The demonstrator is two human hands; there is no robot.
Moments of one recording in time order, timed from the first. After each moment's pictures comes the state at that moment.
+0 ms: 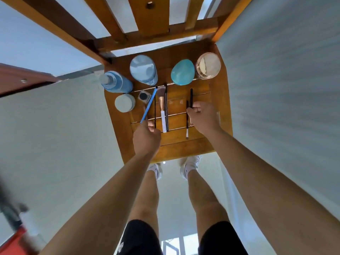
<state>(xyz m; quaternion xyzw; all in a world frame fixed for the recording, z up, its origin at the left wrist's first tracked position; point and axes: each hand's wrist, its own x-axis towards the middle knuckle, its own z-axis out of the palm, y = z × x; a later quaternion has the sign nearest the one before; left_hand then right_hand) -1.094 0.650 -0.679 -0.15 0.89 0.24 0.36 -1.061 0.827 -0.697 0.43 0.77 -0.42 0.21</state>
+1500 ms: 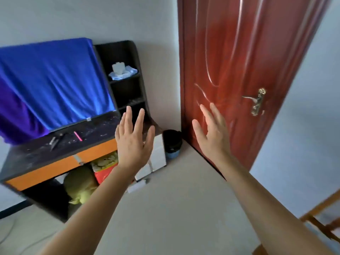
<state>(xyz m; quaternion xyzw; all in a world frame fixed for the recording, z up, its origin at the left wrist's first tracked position) -0.718 0.153 -0.059 -0.33 0.86 0.07 -0.39 -0.911 0.295 -0.074 -0.42 0.77 -0.45 -0.18</state>
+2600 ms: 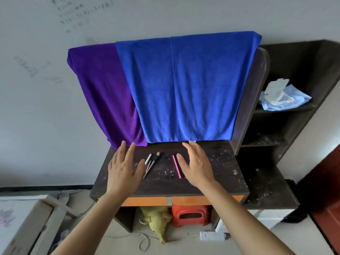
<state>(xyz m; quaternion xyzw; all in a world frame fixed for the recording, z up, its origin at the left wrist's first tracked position) -0.449 -0.444 -0.116 -0.63 0.74 0.06 -0.24 -0.693 -0.433 -0.151 -0.65 0.67 -0.35 0.10</state>
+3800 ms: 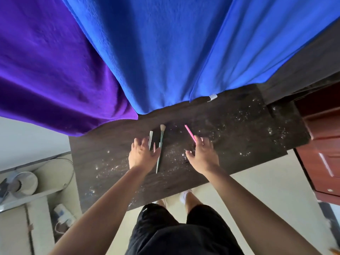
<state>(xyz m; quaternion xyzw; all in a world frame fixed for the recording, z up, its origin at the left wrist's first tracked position) -0.431 -0.728 -0.372 -0.61 0.73 0.31 0.05 -0.622 -0.622 -0.355 -0.41 0.86 -0.01 0.29</state>
